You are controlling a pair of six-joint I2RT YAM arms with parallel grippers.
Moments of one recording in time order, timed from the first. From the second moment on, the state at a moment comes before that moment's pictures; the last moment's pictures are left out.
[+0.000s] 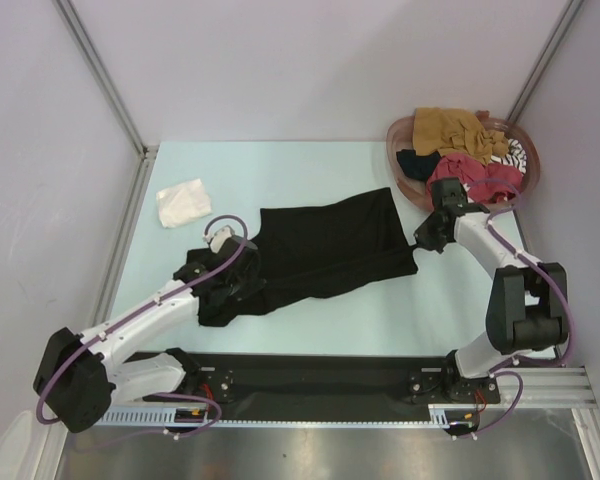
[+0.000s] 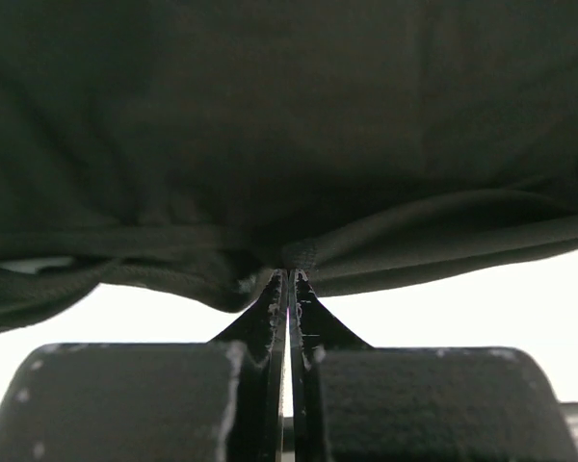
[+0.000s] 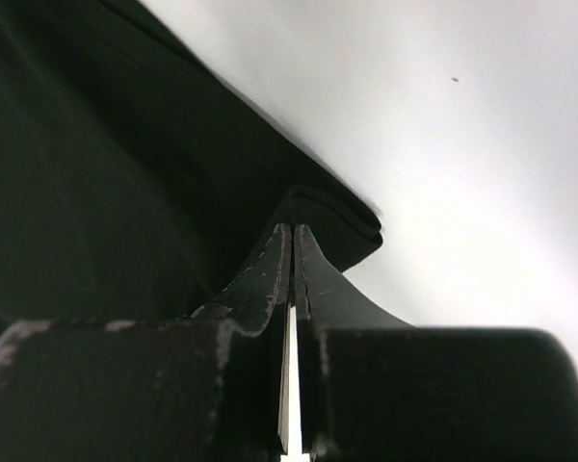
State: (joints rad) left arm -0.66 1.10 0.70 -0.54 -0.22 -1.05; right arm 0.10 1.54 1.06 -0.61 0.12 0.83
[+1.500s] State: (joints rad) left arm -0.51 1.36 0.80 -0.42 -0.20 -0.82; right arm 0.19 1.85 1.35 -0.63 0.32 0.86
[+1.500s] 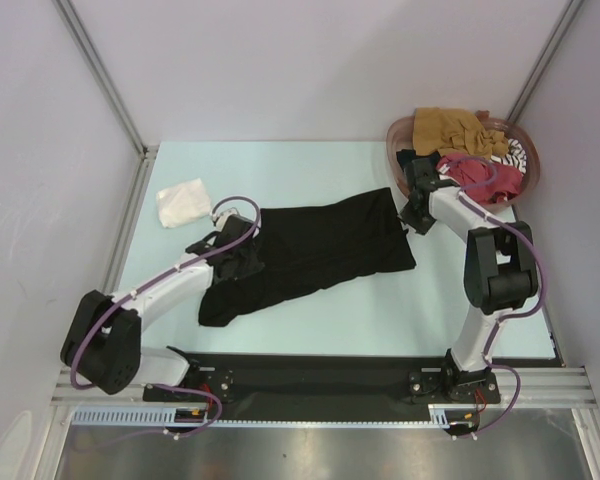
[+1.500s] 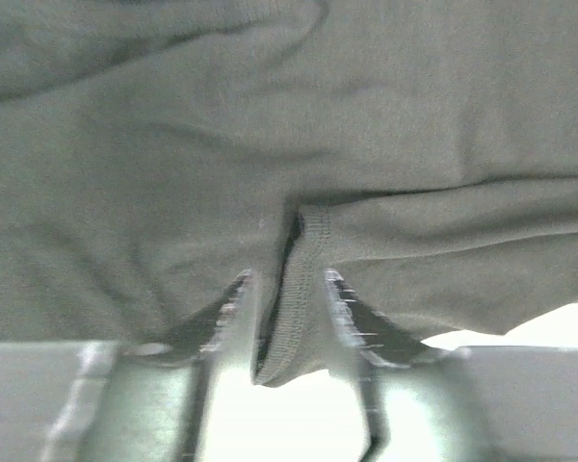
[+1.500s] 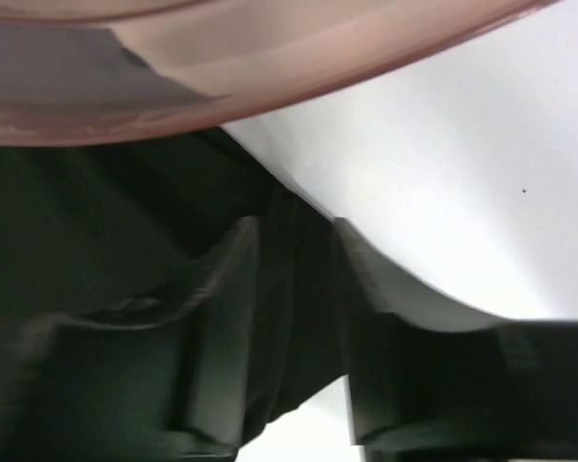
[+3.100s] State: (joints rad) left arm -0.33 1.10 0.63 -0.41 -0.11 -0.68; right arm 0.15 1.50 0.73 -0.26 0.18 0.89
